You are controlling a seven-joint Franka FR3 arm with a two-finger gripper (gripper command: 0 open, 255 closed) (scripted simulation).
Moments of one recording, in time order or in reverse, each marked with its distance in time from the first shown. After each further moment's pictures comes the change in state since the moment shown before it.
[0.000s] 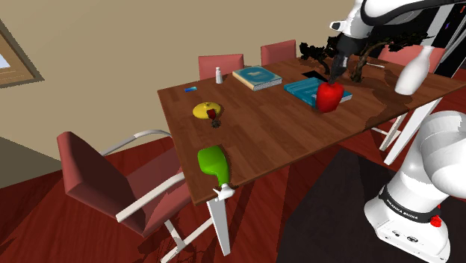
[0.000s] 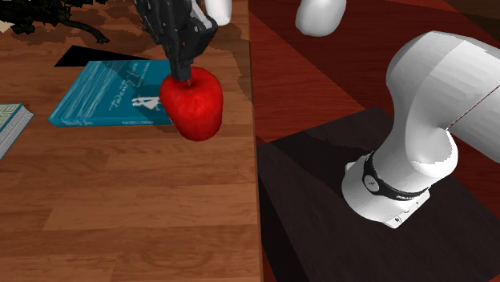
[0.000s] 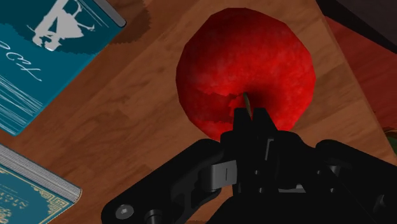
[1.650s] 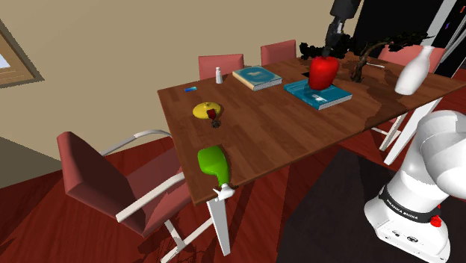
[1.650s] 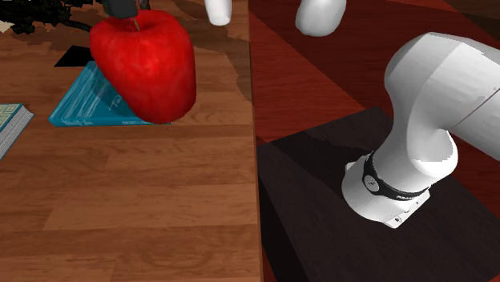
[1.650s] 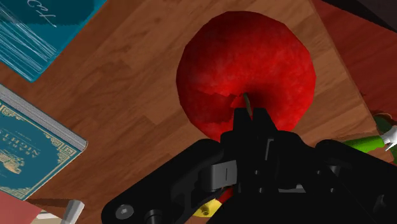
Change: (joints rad) arm 0.073 0.081 0.112 0.304 0.097 -0.236 0.078
